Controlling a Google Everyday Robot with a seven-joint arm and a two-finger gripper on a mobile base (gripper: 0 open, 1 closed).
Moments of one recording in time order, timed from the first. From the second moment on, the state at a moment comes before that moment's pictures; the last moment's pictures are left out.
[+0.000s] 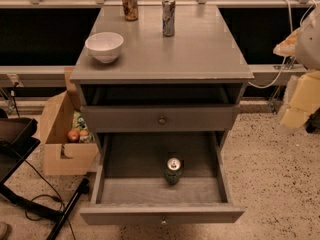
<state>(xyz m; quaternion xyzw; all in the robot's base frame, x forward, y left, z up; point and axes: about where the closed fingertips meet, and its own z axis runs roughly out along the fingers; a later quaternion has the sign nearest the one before) 0.438 -0.217 0.976 -0.60 0.78 -0.03 0.16</state>
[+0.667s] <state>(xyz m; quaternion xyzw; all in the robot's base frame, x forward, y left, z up) 0.450 -0.213 0.949 -0.59 0.78 0.00 0.19</state>
